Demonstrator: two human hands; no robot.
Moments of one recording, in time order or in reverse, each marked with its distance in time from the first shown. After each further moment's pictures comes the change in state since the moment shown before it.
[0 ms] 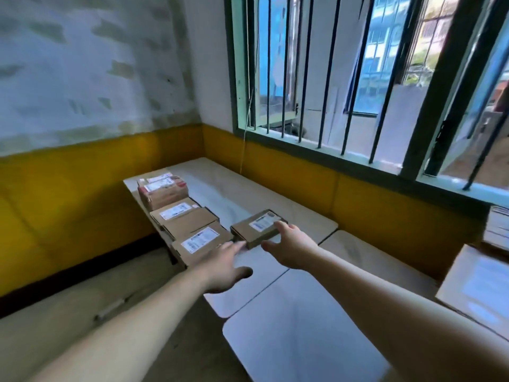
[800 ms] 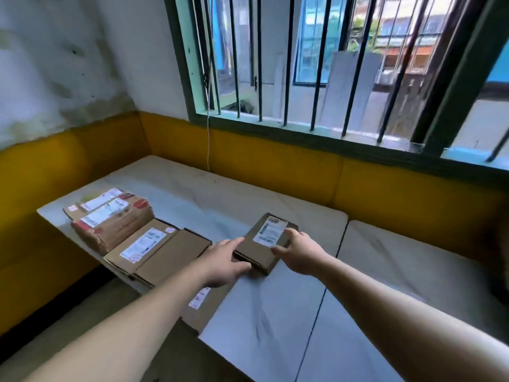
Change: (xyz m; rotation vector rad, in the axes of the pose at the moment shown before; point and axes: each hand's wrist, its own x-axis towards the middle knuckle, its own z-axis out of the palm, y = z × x) left_hand 0.222 -0.137 -0.068 0.029 -0.242 0.192; right_hand 0.182 -0.043 0.070 0.155 0.061 0.384
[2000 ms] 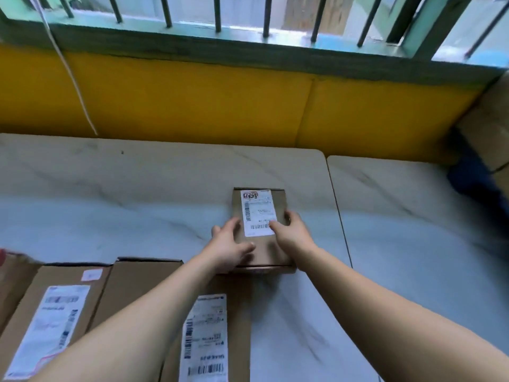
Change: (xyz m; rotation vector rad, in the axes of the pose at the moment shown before) left_hand 0.228 -0.078 0.041 -0.228 -0.347 0.114; right_hand 0.150 -0.006 0.109 0.669 0.374 0.688
